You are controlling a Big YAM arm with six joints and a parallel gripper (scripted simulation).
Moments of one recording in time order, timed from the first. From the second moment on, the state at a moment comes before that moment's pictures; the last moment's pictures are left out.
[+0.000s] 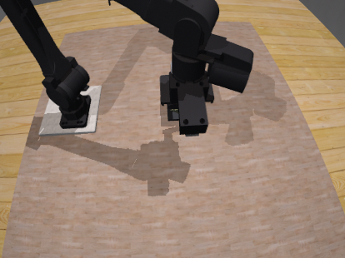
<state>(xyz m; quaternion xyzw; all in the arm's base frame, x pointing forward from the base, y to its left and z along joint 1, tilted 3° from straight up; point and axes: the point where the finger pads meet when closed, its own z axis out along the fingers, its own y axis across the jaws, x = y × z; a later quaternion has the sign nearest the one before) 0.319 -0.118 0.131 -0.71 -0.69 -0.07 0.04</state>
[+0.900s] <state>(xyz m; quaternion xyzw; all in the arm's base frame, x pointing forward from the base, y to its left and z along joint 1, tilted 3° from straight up) 0.345 -0.119 0.133 -0.71 -0.69 -0.07 0.05</state>
